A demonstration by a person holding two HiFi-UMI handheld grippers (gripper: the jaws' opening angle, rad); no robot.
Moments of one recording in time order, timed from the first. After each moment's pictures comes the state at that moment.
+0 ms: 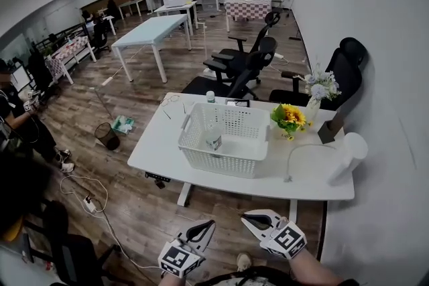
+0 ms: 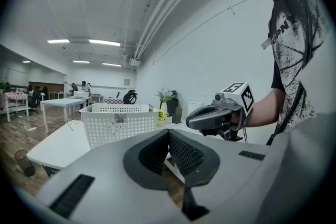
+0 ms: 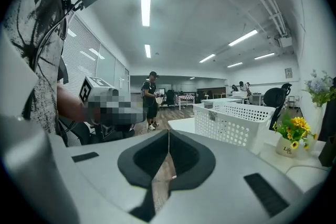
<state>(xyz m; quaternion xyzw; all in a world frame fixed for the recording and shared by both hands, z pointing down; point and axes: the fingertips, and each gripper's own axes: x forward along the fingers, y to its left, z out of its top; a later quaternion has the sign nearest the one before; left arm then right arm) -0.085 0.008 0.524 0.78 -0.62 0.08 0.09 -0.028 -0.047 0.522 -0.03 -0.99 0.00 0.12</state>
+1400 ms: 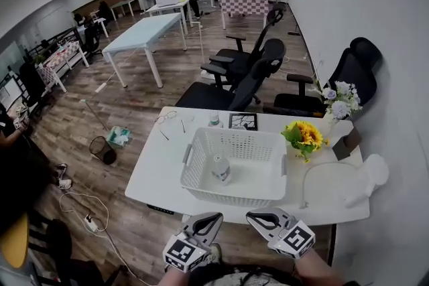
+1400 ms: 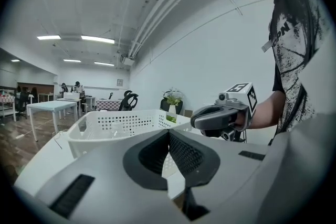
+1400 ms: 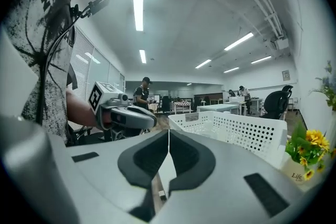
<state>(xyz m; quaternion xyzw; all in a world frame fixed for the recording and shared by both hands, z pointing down) -0.196 -0.140 0.517 0.81 -0.58 0.08 0.07 -0.135 -0.167 0.510 -0.02 -1.00 0.00 0.08</state>
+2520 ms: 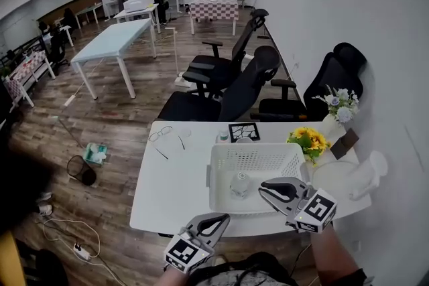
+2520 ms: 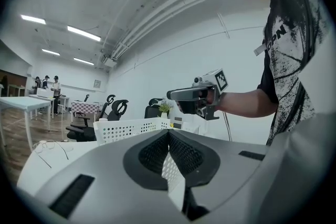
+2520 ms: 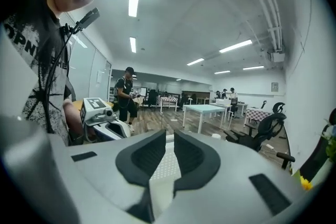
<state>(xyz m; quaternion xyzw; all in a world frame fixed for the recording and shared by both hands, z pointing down) -0.313 -0.157 0.503 0.88 -0.47 0.04 0.05 -0.265 -0.235 0.432 0.07 -0.99 -0.04 0.13</state>
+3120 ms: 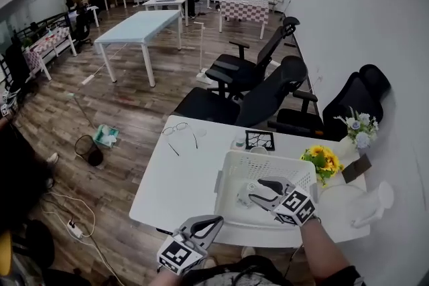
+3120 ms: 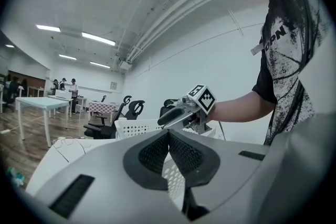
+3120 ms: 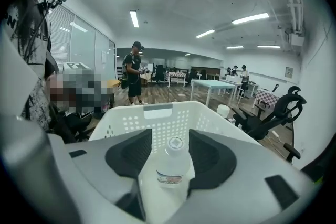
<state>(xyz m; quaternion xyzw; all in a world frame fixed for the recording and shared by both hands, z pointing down) -0.351 -0.165 0.506 0.84 -0.54 0.04 0.07 -0.318 -0.296 0.533 0.02 -0.96 -0.03 0.27</state>
